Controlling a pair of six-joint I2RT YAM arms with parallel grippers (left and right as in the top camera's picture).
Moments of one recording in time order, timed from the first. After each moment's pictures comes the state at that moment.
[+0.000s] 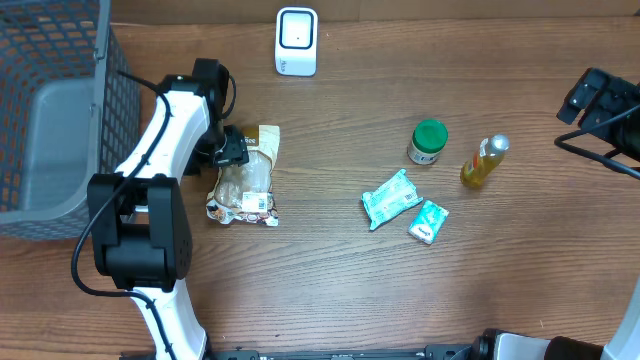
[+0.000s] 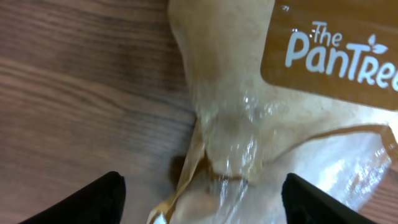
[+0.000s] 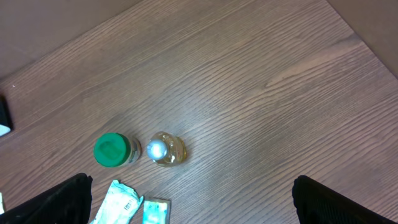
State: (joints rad) left arm -0.09 2.05 1.57 -1.10 -0.10 -0.36; right arm -0.23 1.47 2.02 -1.49 0.11 0.28
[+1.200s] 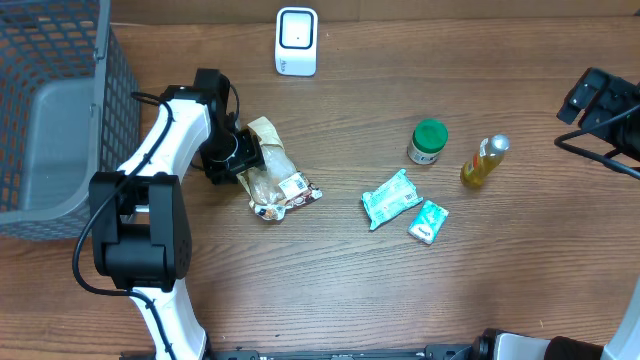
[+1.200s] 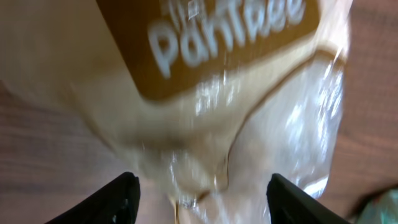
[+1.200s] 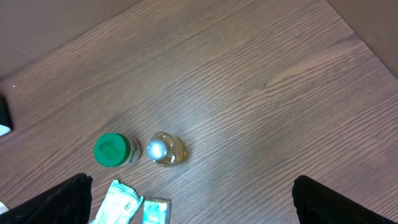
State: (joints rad) left arm -0.08 2.05 1.51 -1.04 0.26 -0.42; right arm -0.23 1.47 2.02 -1.49 0.12 0.28
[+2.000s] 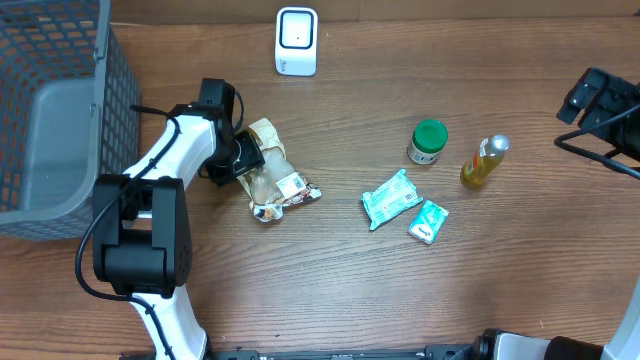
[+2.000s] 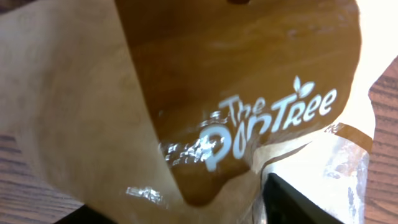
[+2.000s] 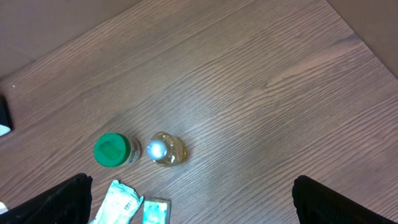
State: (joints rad) left arm -0.10 2.02 1.36 -0.79 0.15 -0.55; right arm -0.23 1.47 2.02 -1.49 0.11 0.28
